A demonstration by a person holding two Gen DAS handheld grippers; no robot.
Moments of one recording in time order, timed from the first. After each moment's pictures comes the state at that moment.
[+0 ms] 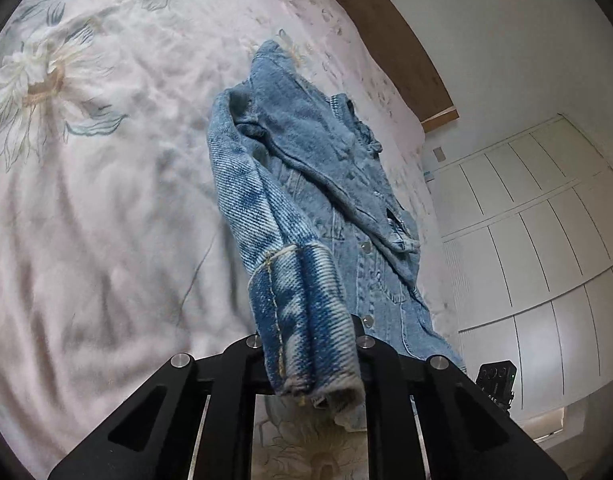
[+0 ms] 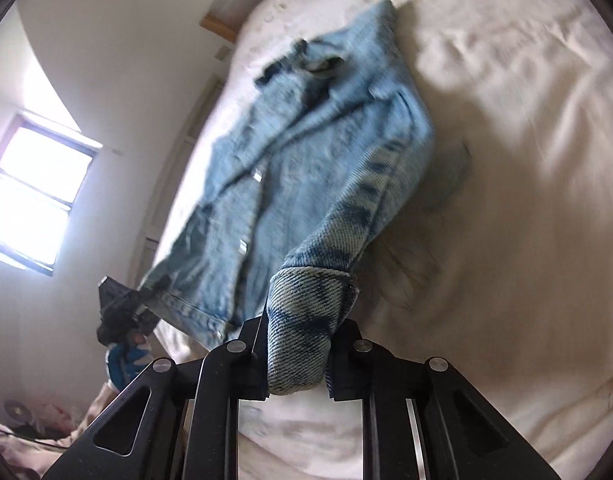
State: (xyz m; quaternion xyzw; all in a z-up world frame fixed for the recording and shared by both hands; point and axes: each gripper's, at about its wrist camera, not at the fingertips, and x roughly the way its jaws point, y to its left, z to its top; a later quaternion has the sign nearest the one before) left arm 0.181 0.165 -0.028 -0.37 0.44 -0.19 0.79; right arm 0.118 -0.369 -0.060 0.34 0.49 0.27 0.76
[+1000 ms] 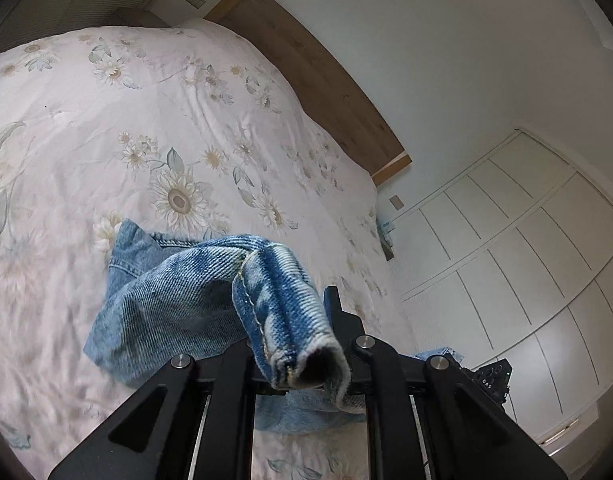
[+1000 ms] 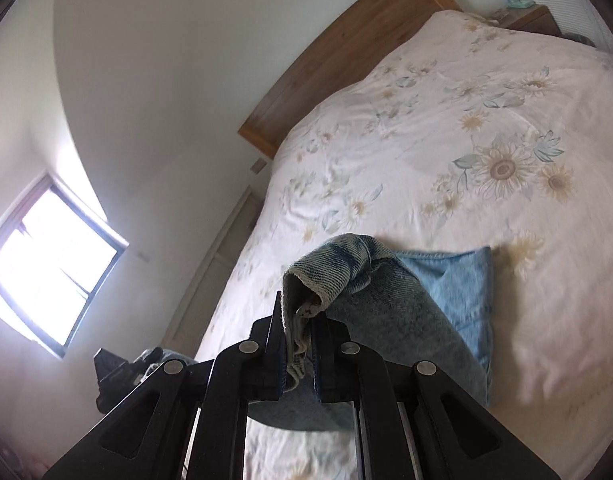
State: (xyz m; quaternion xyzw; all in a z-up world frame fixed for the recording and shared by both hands) left arm 0.398 0.146 0.105 -0.36 0.34 -0.22 0.84; right arm 0.335 -0.393 0.090 0.37 0.31 0.23 0.84
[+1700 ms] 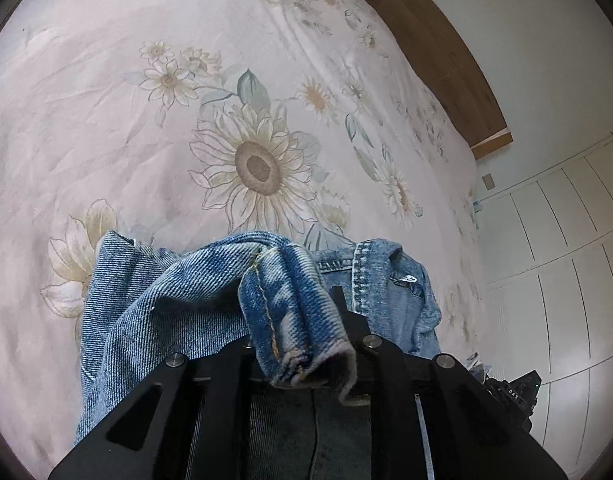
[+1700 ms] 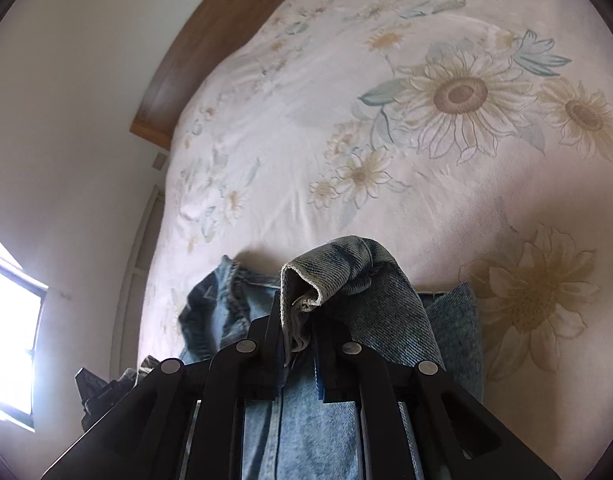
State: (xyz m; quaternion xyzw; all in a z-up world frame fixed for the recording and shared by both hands) left arm 0.561 0.135 -0.063 -0.35 0.47 -0.12 0.80; right arm 0.508 -0.387 -0.073 0.40 0.43 0.11 0.80
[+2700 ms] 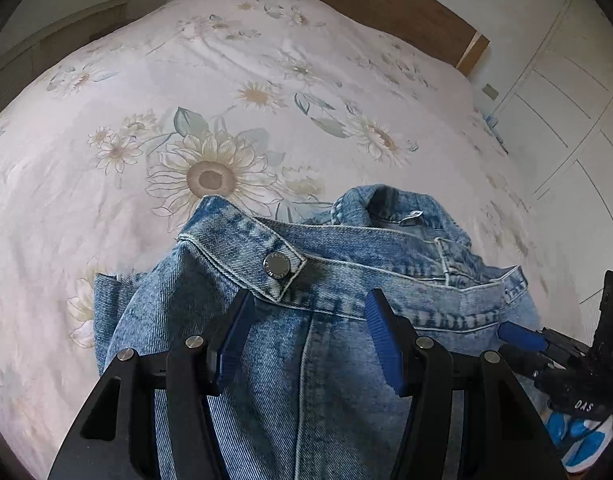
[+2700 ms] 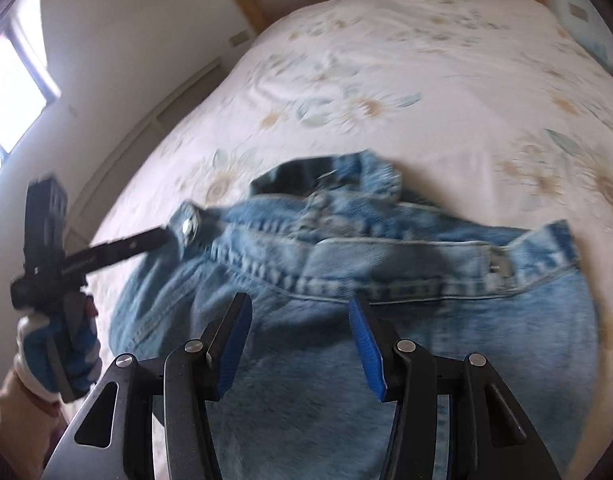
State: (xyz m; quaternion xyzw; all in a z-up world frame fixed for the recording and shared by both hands) left arm 0.542 0.056 -0.045 -0.11 0.48 -0.13 0.86; right arm 0.481 -0.196 -0.027 0.11 0.47 0.25 0.84
